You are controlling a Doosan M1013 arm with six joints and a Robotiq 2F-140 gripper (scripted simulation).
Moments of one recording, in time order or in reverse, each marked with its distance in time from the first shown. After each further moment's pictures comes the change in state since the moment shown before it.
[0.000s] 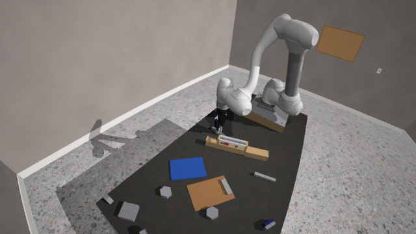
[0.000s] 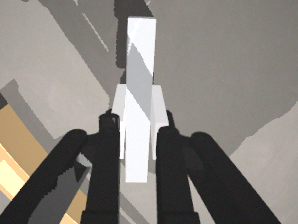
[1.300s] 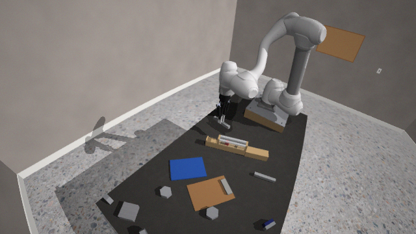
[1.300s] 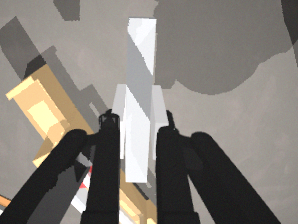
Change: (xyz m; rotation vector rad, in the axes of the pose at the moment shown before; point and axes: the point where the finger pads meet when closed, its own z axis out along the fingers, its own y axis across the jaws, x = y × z) arm -0.007 -0.002 -0.110 0.008 -0.003 -0.014
